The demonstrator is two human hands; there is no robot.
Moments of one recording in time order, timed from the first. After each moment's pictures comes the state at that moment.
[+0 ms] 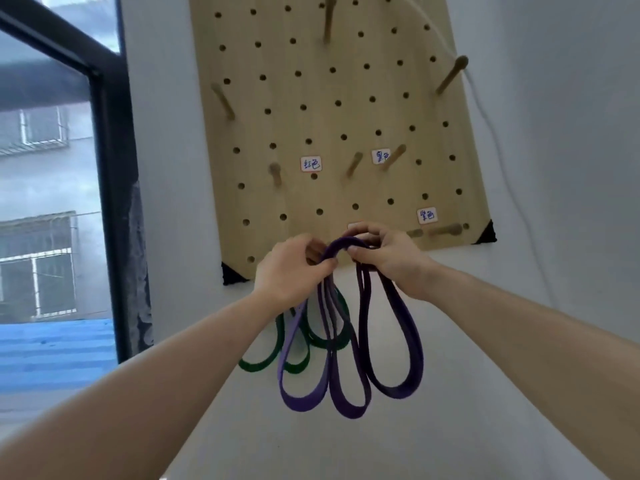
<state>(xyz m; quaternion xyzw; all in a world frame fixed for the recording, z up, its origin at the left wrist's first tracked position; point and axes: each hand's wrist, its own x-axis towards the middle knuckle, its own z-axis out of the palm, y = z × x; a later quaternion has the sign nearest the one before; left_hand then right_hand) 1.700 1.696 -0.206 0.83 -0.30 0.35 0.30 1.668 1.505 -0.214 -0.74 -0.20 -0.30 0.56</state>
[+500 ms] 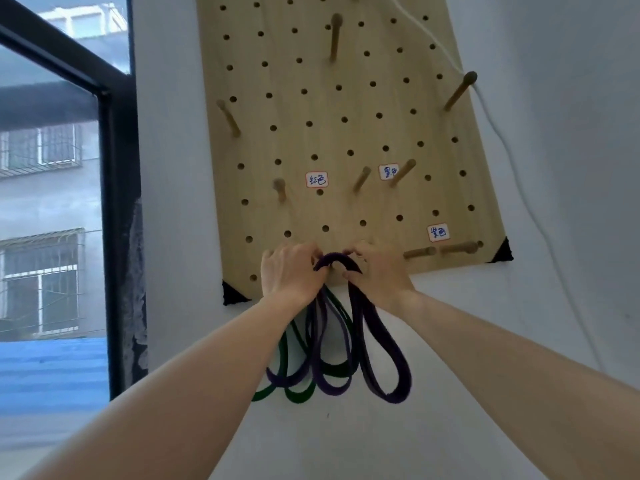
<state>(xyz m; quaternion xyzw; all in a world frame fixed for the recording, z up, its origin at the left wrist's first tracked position) 1.763 1.682 -0.186 0.83 -0.21 0.50 0.13 1.743 1.512 -0.212 -0.82 -0.12 -0.50 0.24</state>
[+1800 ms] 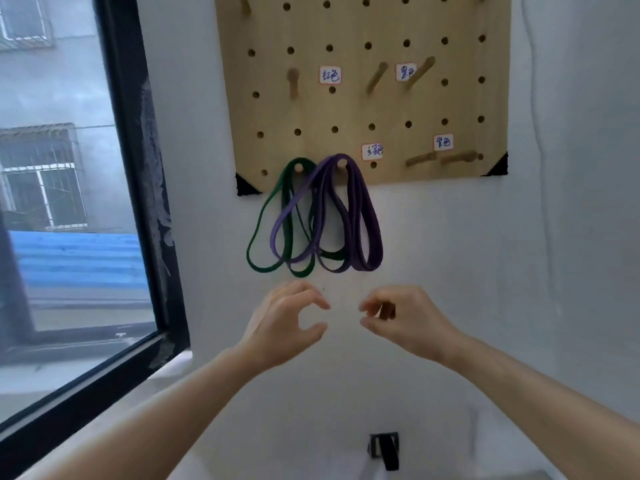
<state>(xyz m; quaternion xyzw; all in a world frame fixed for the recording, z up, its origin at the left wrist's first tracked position) 1.667 1.763 -0.401 0.84 -0.39 0.32 0.21 1.603 1.521 -0.396 -0.90 -0.16 -0.26 0.31</state>
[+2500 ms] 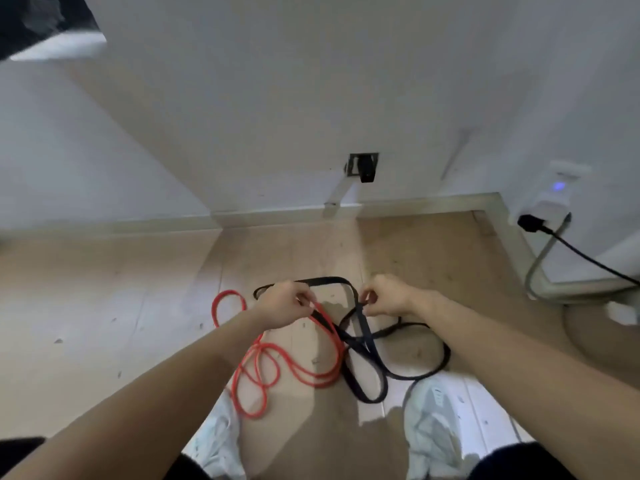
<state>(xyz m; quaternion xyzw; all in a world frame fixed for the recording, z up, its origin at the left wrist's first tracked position) 1.556 1.783 -0.853 0.91 -0.19 -0.27 0.26 1.522 1.526 -0.826 -0.93 -0.05 0.30 0.20</state>
